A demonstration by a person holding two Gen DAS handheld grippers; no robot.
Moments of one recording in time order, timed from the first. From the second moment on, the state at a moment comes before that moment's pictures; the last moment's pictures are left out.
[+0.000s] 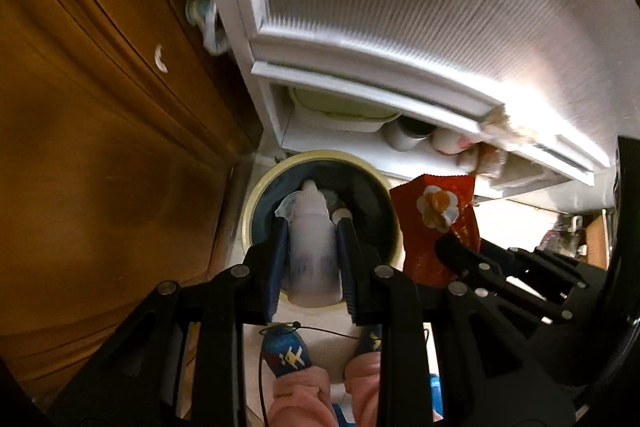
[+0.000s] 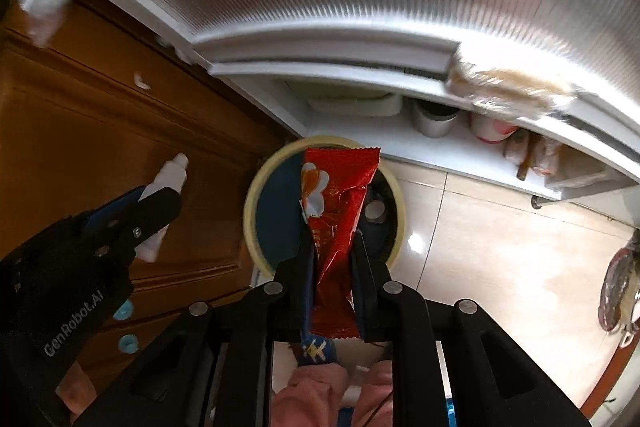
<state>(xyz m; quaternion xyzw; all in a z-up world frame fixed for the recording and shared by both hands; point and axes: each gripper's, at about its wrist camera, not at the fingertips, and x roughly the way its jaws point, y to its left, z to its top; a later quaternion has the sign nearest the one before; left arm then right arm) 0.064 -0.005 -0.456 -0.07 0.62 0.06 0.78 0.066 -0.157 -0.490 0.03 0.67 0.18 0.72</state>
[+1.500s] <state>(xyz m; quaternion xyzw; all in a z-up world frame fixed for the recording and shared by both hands) 0.034 0.002 -0.187 -0.06 0.56 0.00 0.82 0.036 -0.189 -0.247 0.07 0.62 0.17 0.77</state>
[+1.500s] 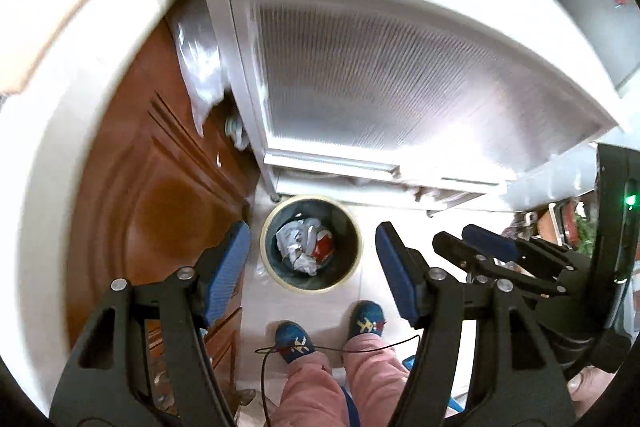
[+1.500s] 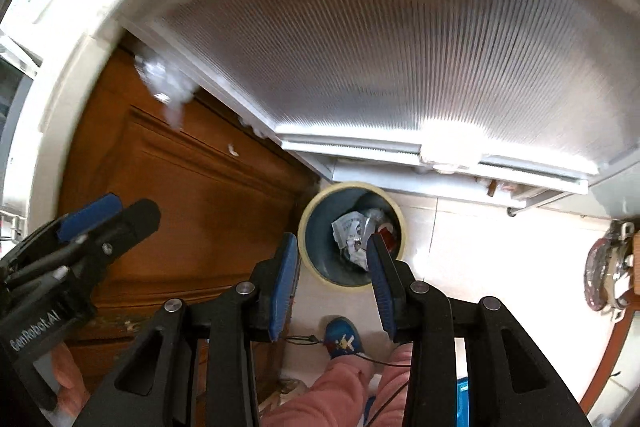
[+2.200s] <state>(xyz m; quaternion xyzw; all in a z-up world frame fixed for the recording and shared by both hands) 0.044 -0.008 0.032 -0.02 0.42 -0.10 0.90 0.012 -0.230 -0.017 0.10 0.50 0.11 0.86</state>
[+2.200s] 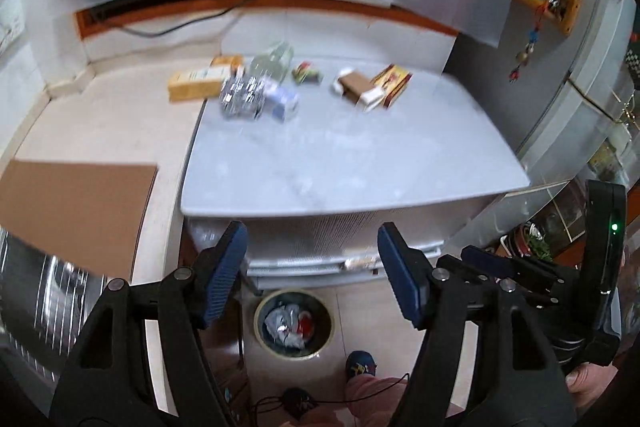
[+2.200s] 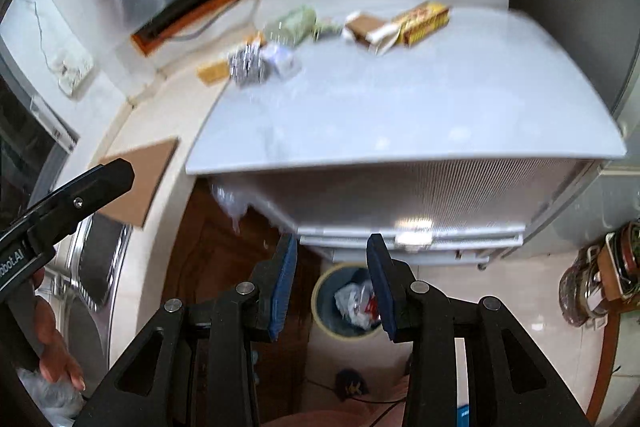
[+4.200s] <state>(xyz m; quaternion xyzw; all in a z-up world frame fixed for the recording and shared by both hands) 0.404 -0.121 -0.108 -0.12 0.53 0.08 0.83 0.472 -0.332 -0.106 0.11 0.57 0.04 0.82</state>
